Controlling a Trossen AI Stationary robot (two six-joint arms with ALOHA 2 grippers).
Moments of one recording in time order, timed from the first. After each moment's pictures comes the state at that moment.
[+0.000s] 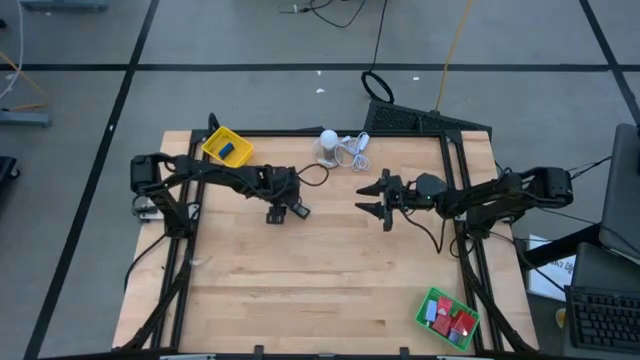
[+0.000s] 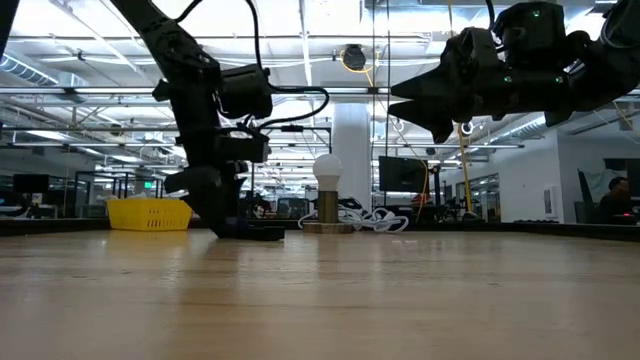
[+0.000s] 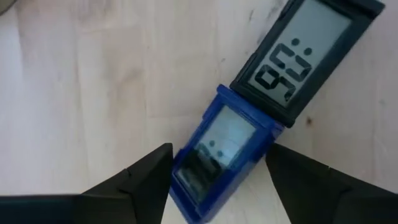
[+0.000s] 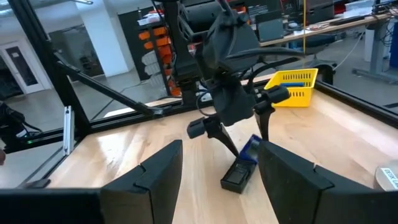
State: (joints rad) left arm 0.27 1.70 0.88 -0.38 -0.10 0.37; right arm -0.19 1.31 0.29 1.02 -0.16 0.22
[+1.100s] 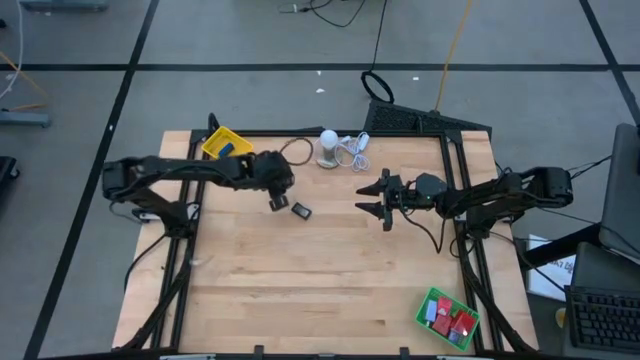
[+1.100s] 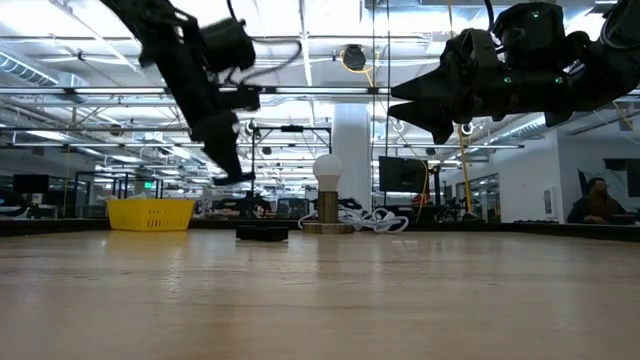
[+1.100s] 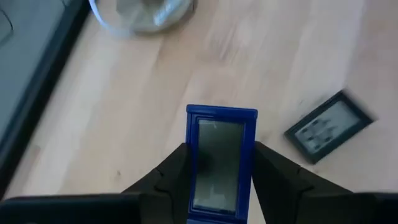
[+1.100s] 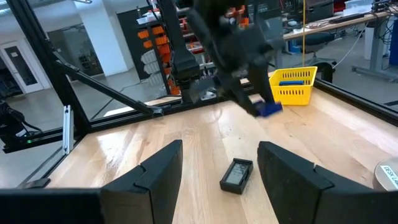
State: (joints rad) left arm 0.31 1.46 0.87 -0.40 -0.16 0.06; right arm -0.19 1.31 0.29 1.02 -0.16 0.22
